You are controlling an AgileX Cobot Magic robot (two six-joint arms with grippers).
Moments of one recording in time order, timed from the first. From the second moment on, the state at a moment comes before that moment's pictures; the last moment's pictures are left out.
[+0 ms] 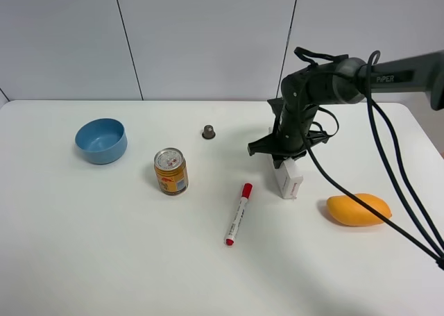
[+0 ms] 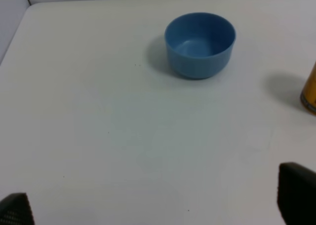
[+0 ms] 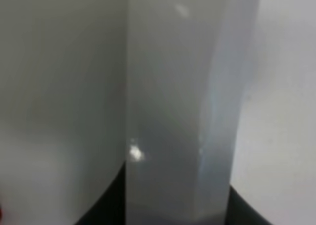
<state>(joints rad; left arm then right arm) 0.08 -0.01 -0.51 0.00 1.06 0.02 0.42 2.10 -1.40 -0.14 0.78 0.29</state>
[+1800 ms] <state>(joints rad) 0.08 -0.01 -0.51 0.00 1.06 0.02 0.94 2.02 -1.73 0.10 0.89 -0.37</state>
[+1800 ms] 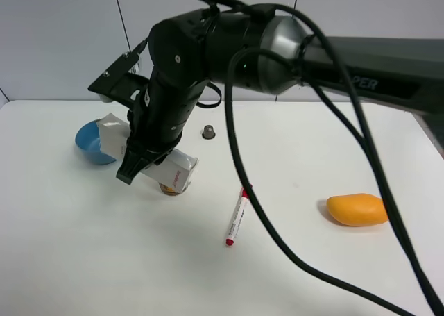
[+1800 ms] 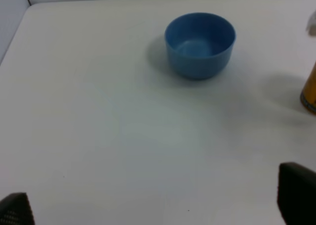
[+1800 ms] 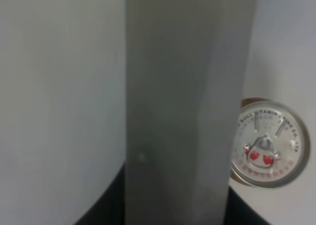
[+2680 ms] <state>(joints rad) 0.08 -0.01 -0.51 0.00 1.06 0.02 0.98 2.25 -1.73 0.09 0.79 -0.38</state>
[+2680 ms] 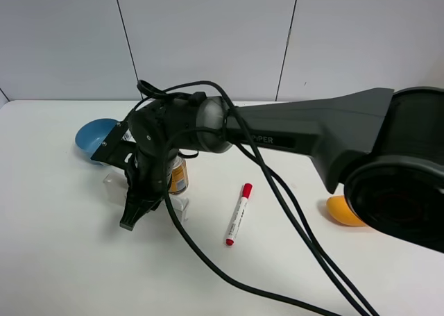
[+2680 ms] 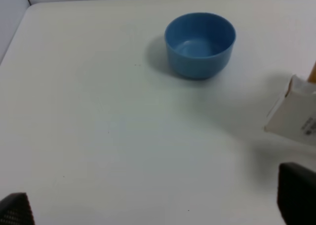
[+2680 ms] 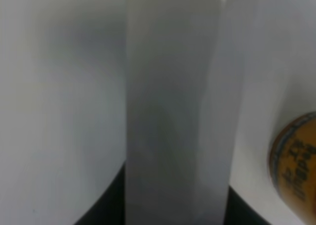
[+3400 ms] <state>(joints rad) 0.08 -0.01 -0.51 0.00 1.06 0.02 1.00 2.28 -1.73 0.07 0.75 -0.38</state>
